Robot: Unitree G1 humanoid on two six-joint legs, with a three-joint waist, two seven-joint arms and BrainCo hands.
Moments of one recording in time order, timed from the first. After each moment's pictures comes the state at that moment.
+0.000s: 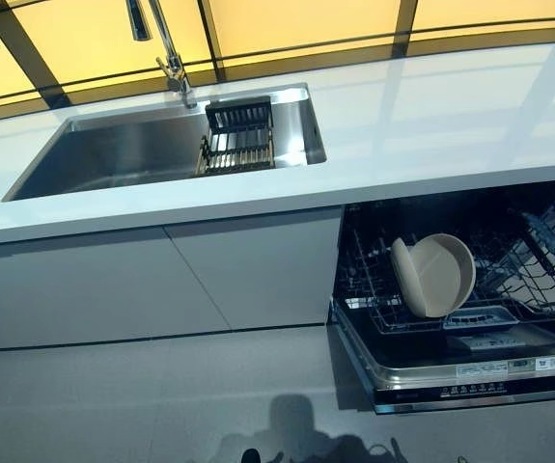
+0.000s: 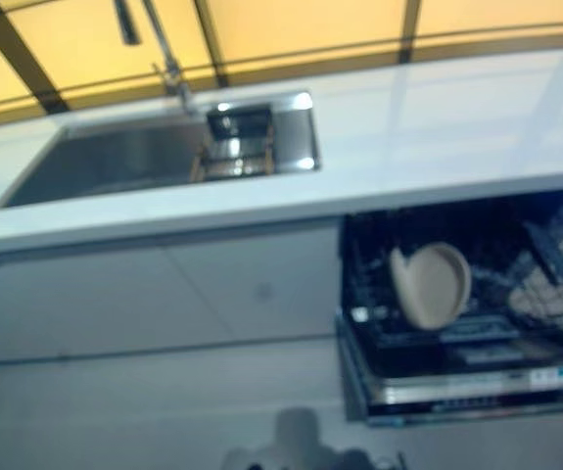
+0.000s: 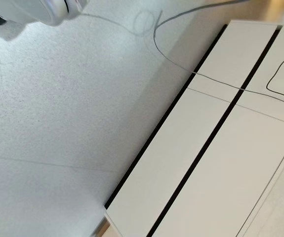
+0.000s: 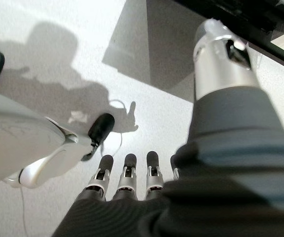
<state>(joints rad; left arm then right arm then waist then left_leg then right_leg) -0.17 0.26 -0.14 1.27 -0.57 0.05 -0.04 -0.22 -0.38 -0.18 1.32 1.19 0.10 -0.02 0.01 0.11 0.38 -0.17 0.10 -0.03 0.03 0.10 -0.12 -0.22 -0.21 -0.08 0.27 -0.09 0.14</state>
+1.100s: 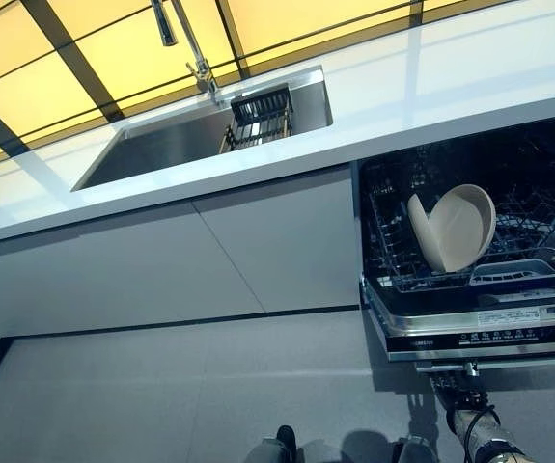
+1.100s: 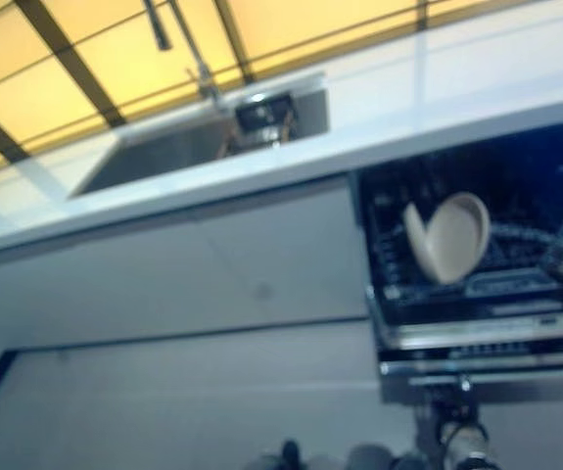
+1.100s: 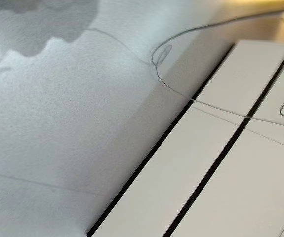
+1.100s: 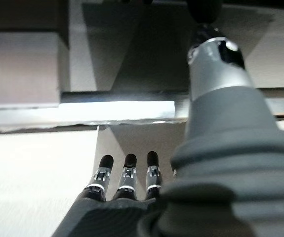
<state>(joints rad) -0.16 0.19 -0.17 1.28 -0.65 0.05 -0.09 -0.52 -0.42 -0.16 1.20 1.72 -0.05 0.13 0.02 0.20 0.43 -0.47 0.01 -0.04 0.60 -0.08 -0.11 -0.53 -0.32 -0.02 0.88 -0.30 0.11</state>
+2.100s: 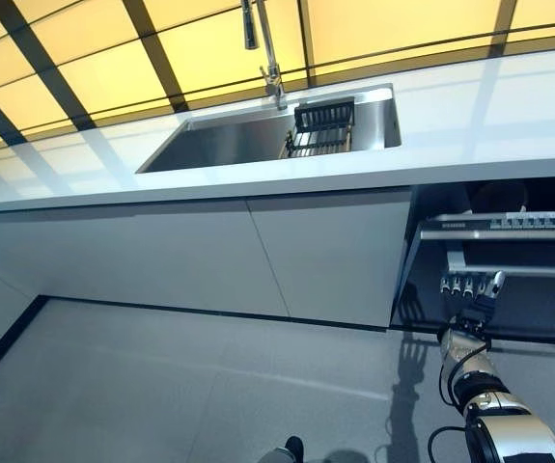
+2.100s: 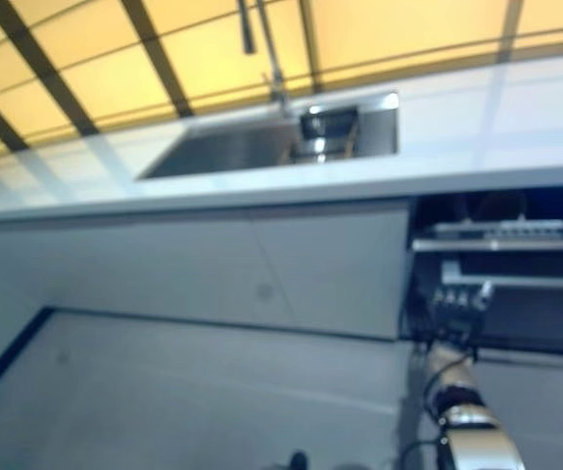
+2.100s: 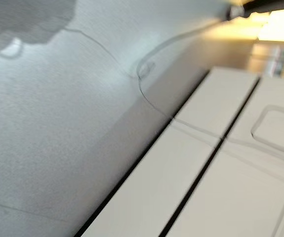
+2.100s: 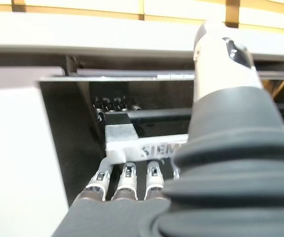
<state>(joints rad) -0.10 0.21 -0.17 1.24 -0.64 0.09 -0.11 -0.78 -0.43 -0.12 1.05 1.91 -0.25 0.35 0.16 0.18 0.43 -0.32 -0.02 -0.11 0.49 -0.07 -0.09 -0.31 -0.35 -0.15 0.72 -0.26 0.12</state>
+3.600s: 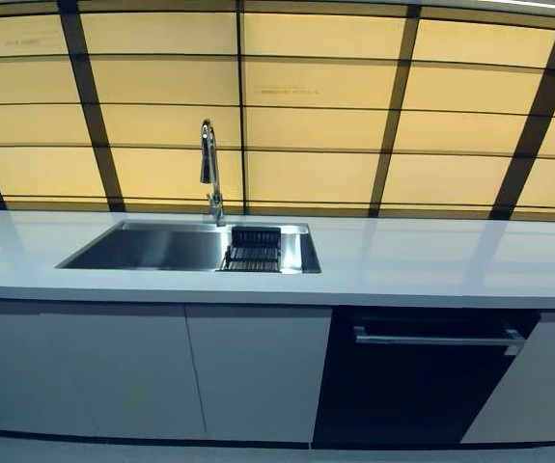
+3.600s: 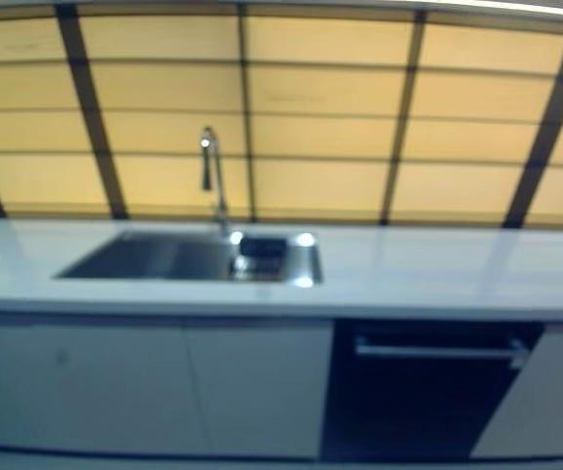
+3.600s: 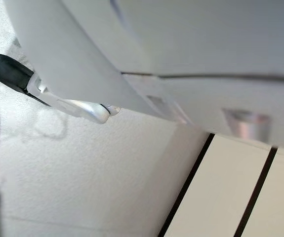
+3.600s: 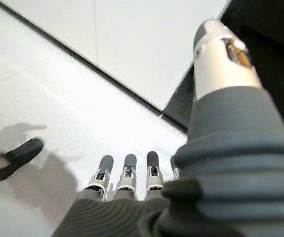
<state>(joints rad) -0.04 0.20 -0.14 1.36 -0.48 0.10 -0.01 -0.02 -0.16 0.03 1.32 1.00 0.11 0.29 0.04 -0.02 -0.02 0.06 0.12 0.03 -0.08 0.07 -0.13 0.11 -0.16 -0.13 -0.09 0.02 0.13</state>
